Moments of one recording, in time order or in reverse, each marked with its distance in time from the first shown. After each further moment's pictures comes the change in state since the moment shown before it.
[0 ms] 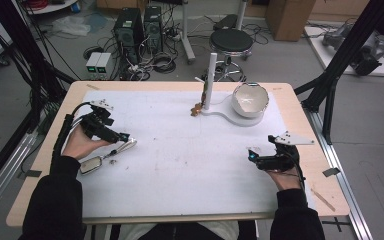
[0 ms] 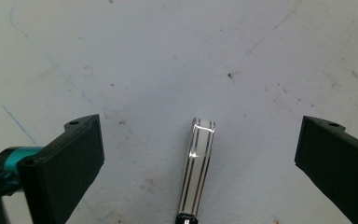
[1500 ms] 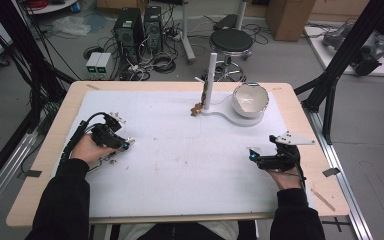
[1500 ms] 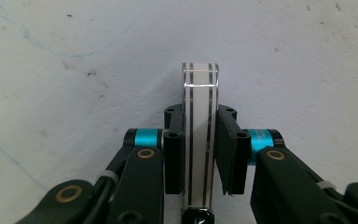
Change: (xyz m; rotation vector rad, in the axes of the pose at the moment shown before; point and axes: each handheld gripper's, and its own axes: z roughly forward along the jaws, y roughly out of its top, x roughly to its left) left arm 0.001 -0.016 0.043 0.225 -0.002 0.067; right arm -0.003 -0.001 0.000 0.004 -0.015 0.003
